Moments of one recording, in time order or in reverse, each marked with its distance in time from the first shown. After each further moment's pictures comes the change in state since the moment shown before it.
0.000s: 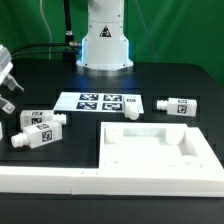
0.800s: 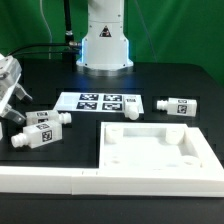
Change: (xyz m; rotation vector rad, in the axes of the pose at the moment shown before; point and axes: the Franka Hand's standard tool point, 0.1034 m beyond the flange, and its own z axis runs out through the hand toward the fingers) arm 0.002 -0.009 0.025 -0.025 0.009 0.014
